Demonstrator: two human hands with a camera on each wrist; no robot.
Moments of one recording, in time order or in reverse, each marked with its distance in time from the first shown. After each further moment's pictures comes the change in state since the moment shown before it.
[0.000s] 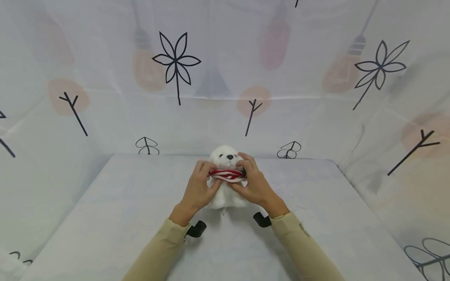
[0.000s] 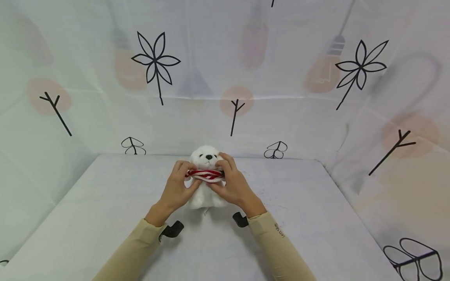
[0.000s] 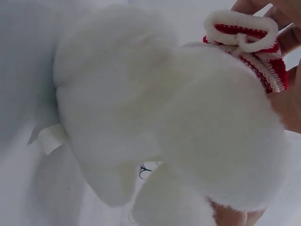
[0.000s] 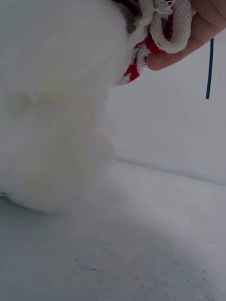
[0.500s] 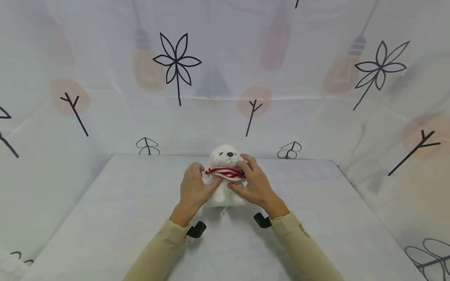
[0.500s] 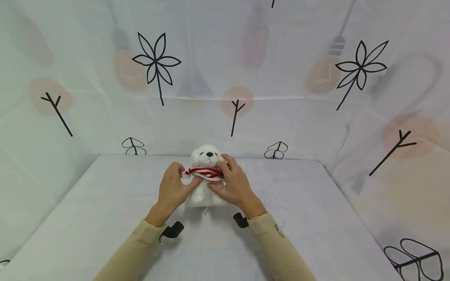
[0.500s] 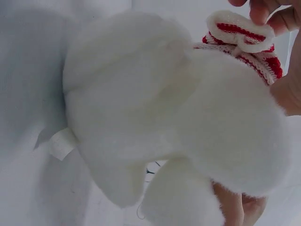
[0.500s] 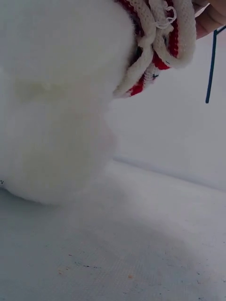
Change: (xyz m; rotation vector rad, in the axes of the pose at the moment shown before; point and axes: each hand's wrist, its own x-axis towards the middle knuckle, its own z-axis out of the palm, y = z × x) left_hand -0.004 -0.002 0.001 0.221 0.081 -0.295; right_hand -0.001 0.006 0.004 -0.167 0.051 -0.039
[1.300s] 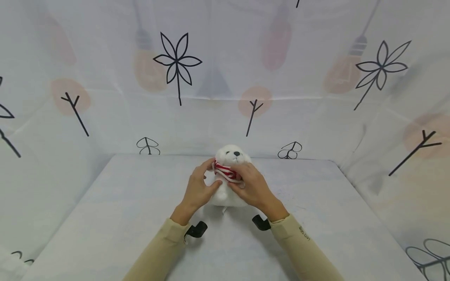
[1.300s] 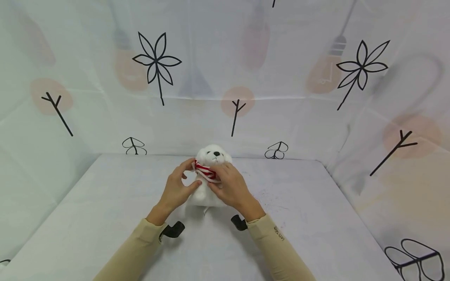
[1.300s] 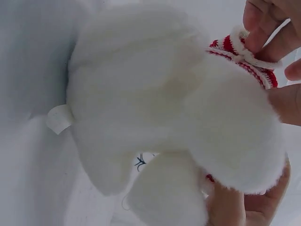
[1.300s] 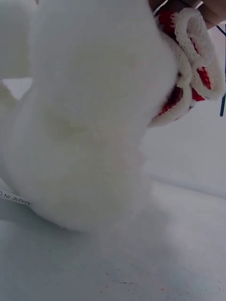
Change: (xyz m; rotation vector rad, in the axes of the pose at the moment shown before) left_hand 0.003 -0.006 0.002 -0.341 -0.131 0.160; right_hand 0.003 -0.016 -0.003 0.051 0.024 -0.105
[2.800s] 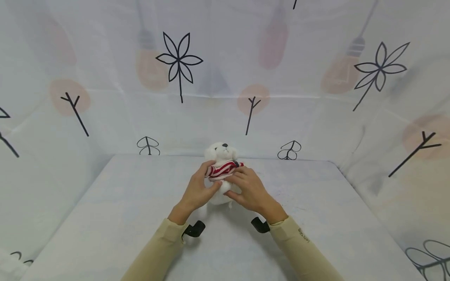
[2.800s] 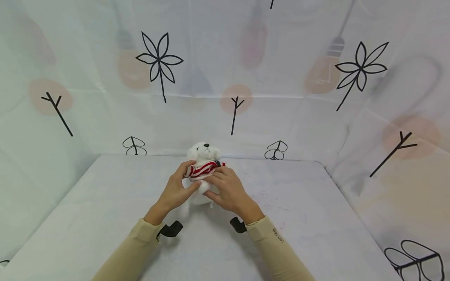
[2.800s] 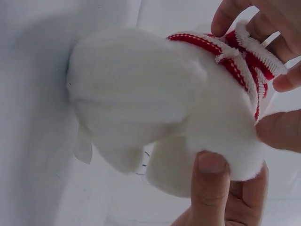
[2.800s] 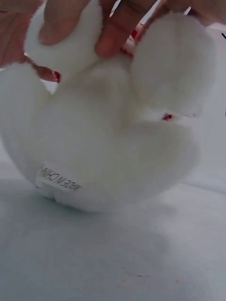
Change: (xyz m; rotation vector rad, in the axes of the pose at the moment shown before) left_hand -0.012 0.010 -0.001 -0.120 -0.134 -0.046; right_hand -0.011 -0.007 -0.002 -0.038 -0.099 -0.138
